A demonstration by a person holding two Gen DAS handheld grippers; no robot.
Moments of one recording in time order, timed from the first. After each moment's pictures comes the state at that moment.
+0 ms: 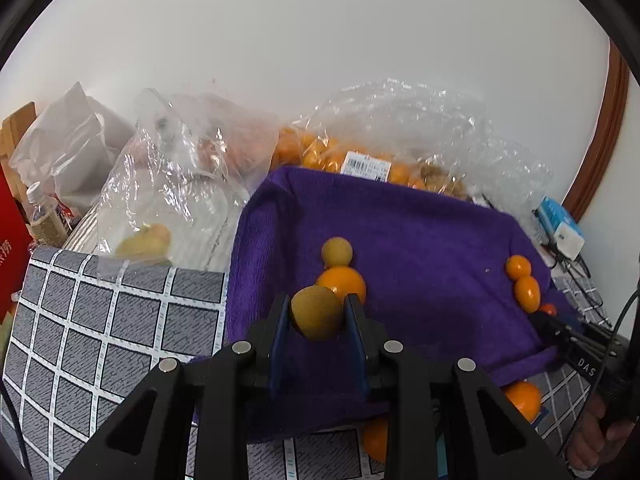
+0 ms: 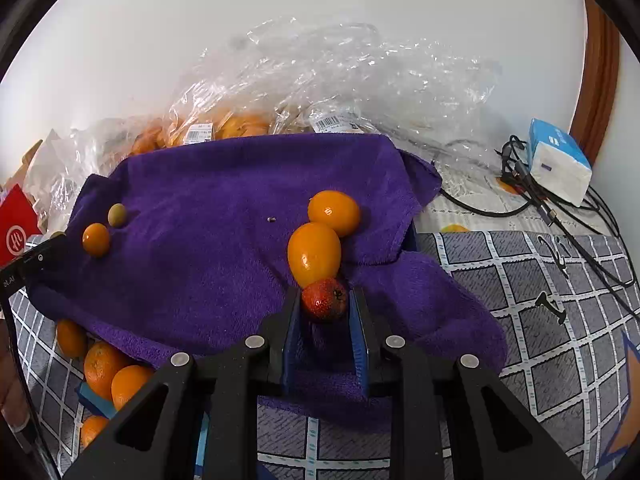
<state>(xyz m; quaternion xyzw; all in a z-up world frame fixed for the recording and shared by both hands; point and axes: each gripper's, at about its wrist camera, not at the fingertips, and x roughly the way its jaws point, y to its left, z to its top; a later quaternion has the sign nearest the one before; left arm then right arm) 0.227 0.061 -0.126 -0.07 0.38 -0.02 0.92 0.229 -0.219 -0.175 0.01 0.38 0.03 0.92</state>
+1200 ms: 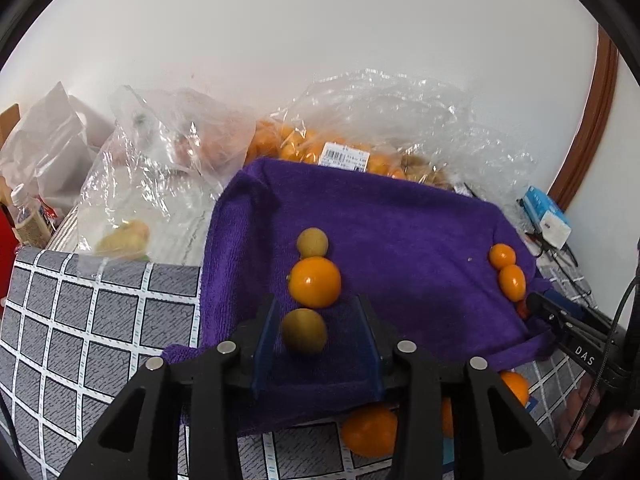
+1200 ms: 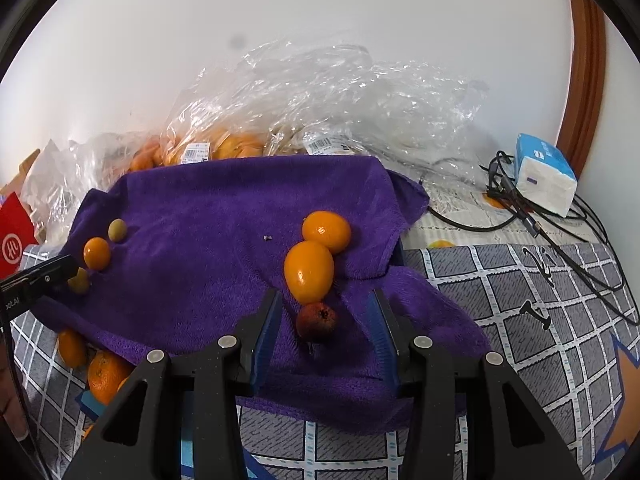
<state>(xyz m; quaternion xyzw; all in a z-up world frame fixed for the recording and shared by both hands) 0.227 0.055 -0.127 -0.08 0.38 -0.06 0.92 0.221 -0.223 -0.166 0.02 0.35 0.02 0.93</state>
